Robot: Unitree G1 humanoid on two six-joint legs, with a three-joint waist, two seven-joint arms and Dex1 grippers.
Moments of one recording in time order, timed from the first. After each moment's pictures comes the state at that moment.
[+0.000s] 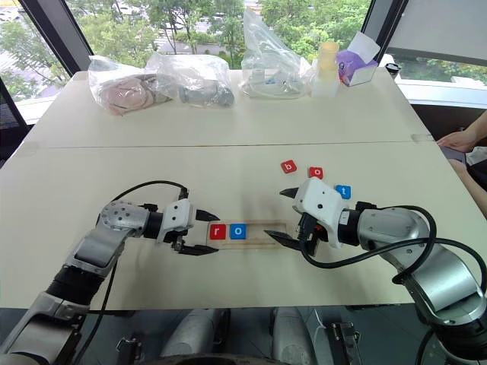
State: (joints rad) left arm -0.34 0.56 -0.25 0.02 -0.05 0.13 -1.27; right arm -0.16 -0.88 -0.01 -0.70 0.47 0.72 0.77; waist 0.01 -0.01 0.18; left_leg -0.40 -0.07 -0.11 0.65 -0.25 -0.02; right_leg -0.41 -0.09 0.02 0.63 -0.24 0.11
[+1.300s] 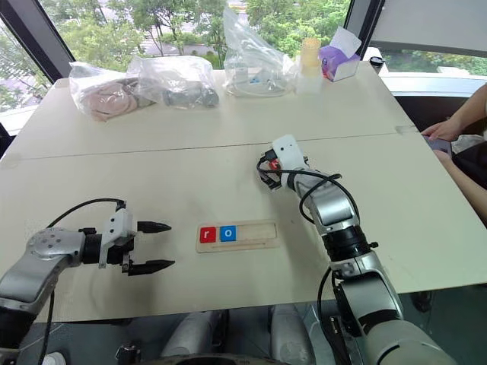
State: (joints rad) left arm 0.00 0.82 0.02 -0.13 -0.37 0.20 -1.21; right arm -0.69 -0.30 0.17 0.21 0.10 0.73 0.28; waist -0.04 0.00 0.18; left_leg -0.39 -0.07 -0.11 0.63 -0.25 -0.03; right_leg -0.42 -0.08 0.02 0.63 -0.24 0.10
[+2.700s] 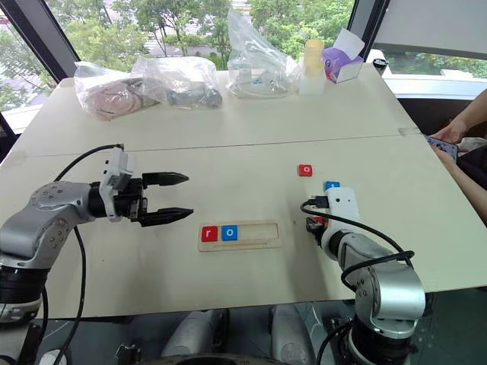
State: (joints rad) left arm -0.34 0.75 0.04 -0.18 -0.60 0.48 -1.16; right arm -0.17 -0.14 -0.24 -0.80 0.13 1.59 0.17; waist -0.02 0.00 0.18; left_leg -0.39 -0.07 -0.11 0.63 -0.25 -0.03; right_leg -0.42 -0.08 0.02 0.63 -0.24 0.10
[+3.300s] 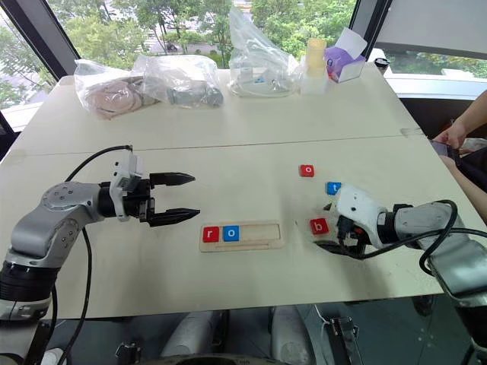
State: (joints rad) left arm -0.35 0.71 0.01 -0.17 -0.56 0.45 -1.15; right arm -0.13 -1.03 0.00 -0.24 0.25 0.43 1.15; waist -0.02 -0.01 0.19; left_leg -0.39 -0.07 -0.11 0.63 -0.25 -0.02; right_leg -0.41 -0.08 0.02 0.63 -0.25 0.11
